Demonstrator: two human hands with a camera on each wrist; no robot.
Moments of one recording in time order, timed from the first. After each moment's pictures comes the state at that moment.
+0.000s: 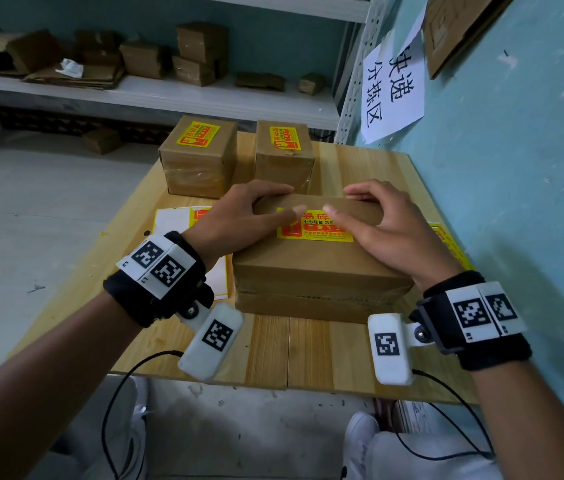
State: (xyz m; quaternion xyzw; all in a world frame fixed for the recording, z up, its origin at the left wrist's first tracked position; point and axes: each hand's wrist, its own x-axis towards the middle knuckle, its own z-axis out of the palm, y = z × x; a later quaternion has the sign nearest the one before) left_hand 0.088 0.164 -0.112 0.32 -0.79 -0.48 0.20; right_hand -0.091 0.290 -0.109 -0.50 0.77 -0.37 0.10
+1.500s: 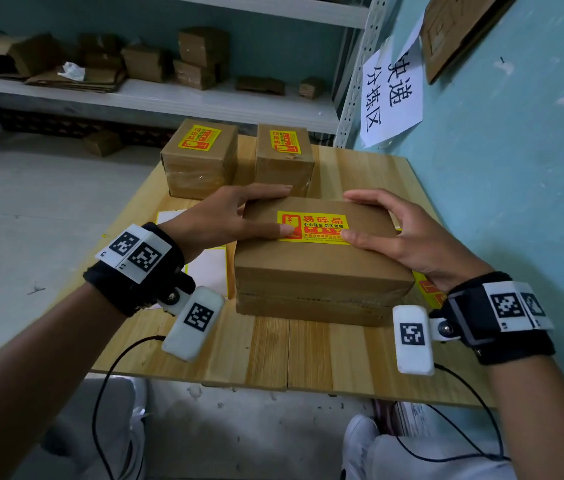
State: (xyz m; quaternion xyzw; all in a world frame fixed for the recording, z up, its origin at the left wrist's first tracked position) left_hand 0.105 0.148 -0.107 0.26 -0.80 -0.52 0.14; right_hand -0.111 0.308 -0.103 -0.53 0.70 -0.40 0.25
